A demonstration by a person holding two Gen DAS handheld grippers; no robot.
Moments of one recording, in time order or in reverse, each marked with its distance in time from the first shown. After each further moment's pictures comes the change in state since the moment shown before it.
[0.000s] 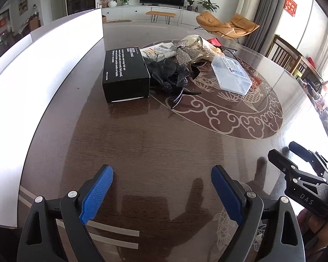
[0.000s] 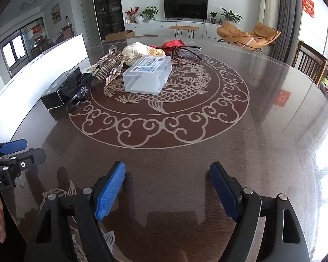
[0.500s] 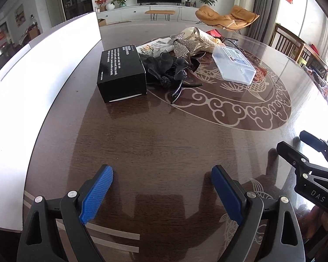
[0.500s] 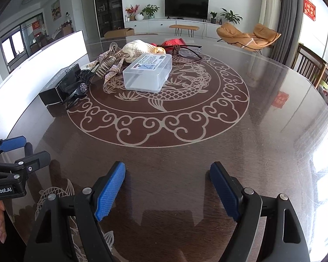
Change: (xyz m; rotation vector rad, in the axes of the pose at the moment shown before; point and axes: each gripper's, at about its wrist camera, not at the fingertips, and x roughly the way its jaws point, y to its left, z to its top) left arm 0.007 -0.011 -0.002 0.069 0.008 0.074; right arm 0.003 0.005 0.001 -0.019 0.007 -0.021
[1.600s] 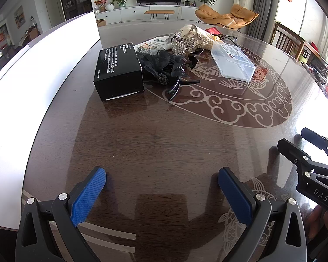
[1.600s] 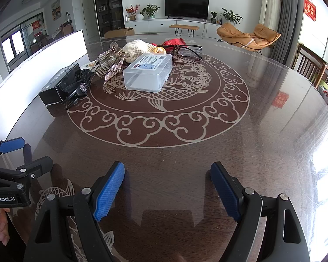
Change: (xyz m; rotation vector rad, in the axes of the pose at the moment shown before) left arm 0.005 -0.005 0.000 0.008 0.001 0.011; right arm 0.000 0.001 0.000 0.000 0.000 -0.001
